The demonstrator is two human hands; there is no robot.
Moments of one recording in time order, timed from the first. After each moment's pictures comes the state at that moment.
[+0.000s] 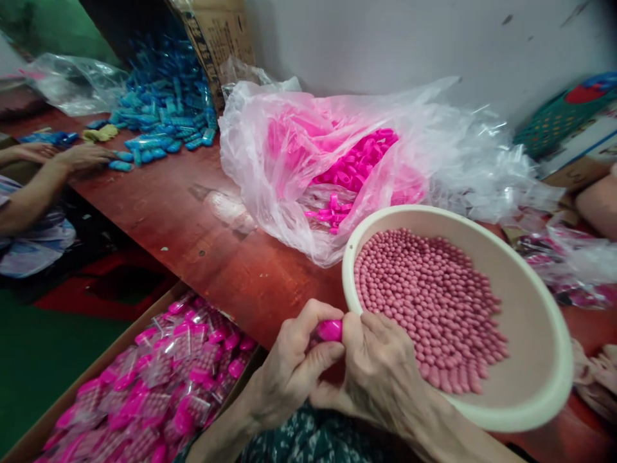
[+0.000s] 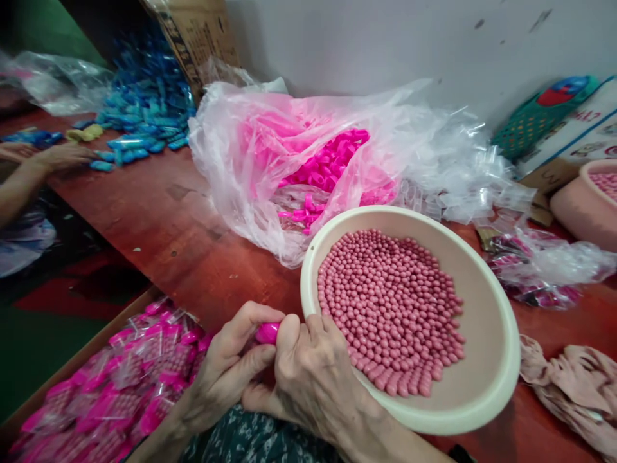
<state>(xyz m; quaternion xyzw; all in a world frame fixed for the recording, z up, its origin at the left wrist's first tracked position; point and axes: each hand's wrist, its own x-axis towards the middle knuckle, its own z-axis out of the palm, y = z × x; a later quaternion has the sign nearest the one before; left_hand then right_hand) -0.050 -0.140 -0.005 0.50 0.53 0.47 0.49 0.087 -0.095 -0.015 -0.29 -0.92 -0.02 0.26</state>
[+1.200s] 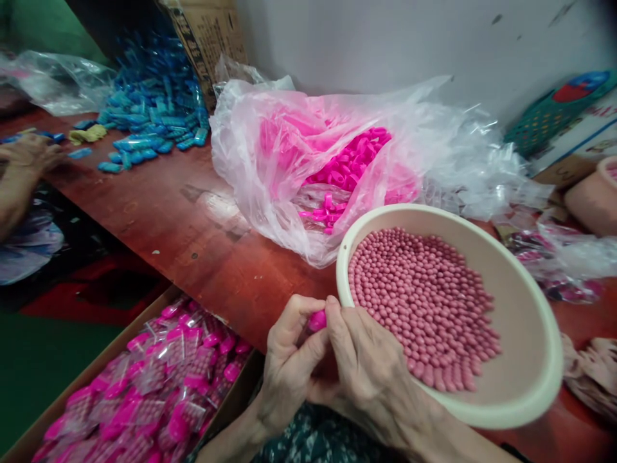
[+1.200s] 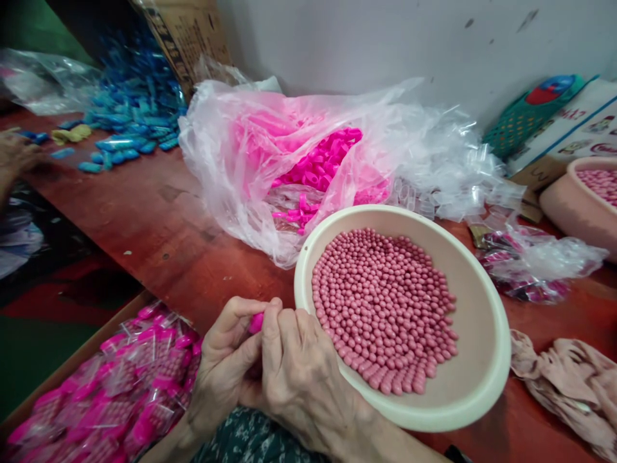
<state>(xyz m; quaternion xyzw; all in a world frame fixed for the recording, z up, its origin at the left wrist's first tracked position) -0.034 -0.141 -0.018 0.32 0.51 0.58 0.55 0.087 -0.093 -0.015 -0.24 -0.92 0.00 0.30</state>
